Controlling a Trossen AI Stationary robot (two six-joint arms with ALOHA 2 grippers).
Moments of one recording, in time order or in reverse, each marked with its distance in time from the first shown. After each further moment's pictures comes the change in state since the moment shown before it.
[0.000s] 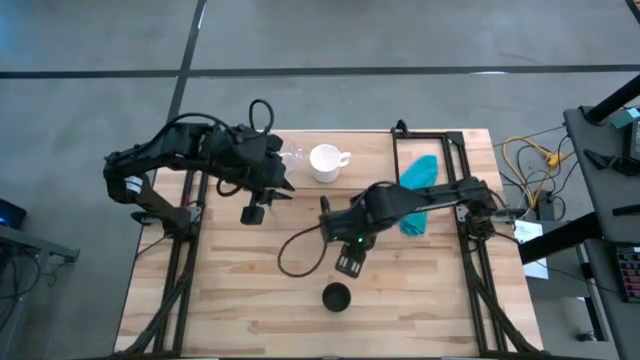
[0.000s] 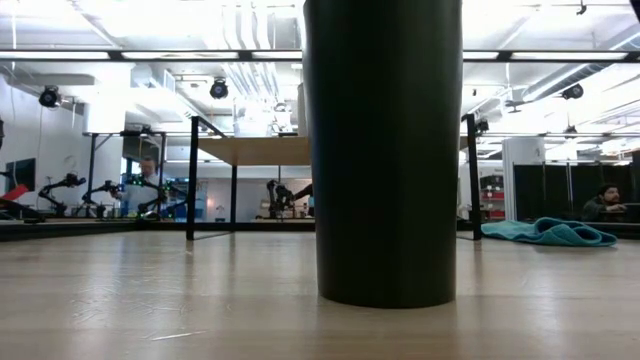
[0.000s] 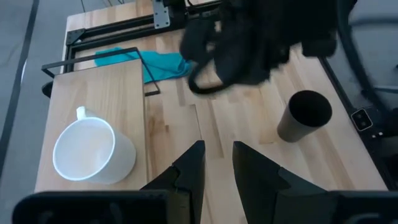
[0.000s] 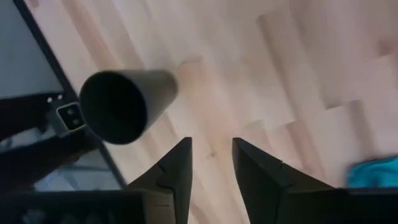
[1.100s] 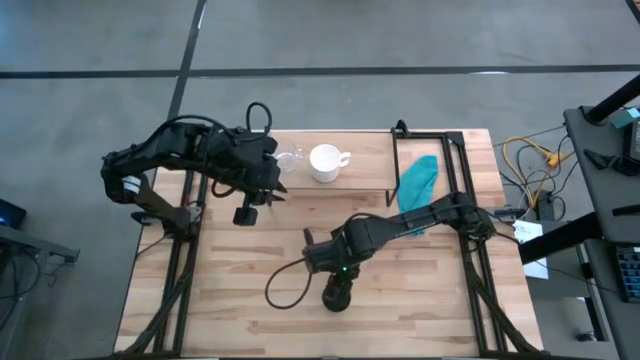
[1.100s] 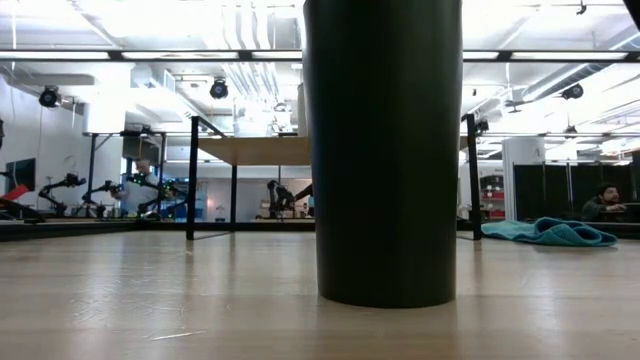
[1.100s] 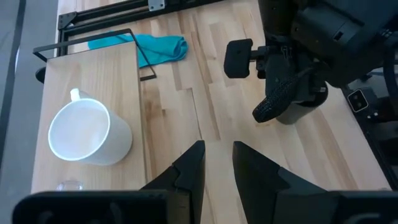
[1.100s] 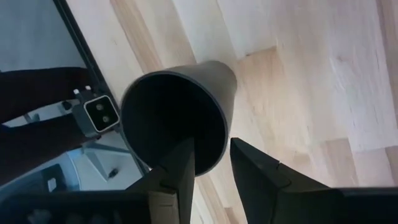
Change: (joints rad) left arm -0.003 -0.014 0.000 -0.074 -0.002 0.006; right arm 0.081 0.149 -0.005 0.177 -0.111 0.053
